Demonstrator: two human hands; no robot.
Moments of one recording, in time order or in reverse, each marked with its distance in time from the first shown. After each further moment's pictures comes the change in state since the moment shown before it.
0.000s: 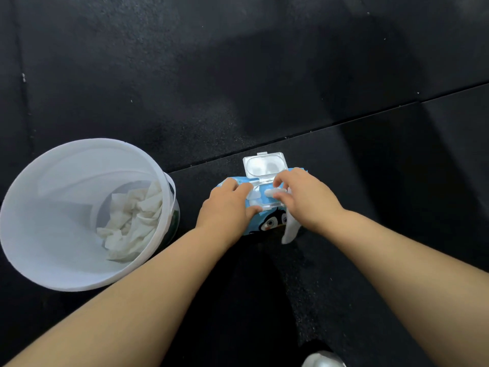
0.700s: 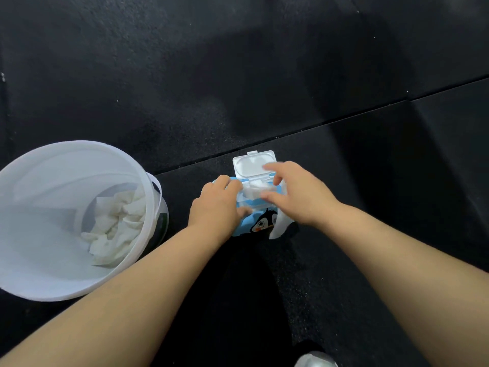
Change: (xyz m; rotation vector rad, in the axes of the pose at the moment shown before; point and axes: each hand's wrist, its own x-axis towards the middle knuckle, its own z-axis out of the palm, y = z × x) left_hand 0.010 0.005 0.005 0.038 0.020 -0.008; right_hand 0.000 0.007 -0.014 0.101 -0.012 -0.029
